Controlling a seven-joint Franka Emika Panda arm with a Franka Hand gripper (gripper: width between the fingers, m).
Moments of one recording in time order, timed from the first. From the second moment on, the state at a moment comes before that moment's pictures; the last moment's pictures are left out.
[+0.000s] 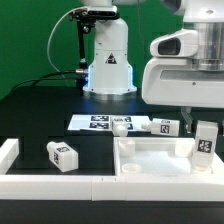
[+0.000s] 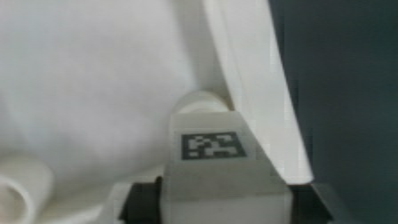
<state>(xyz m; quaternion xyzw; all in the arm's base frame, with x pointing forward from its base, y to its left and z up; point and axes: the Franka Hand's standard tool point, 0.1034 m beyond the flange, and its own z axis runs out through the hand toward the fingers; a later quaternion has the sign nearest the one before) 0.636 0.115 0.089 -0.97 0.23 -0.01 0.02</state>
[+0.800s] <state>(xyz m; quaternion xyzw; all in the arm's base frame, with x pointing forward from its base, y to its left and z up) 0.636 0.120 0.087 -0.80 0.60 -0.02 0.07</state>
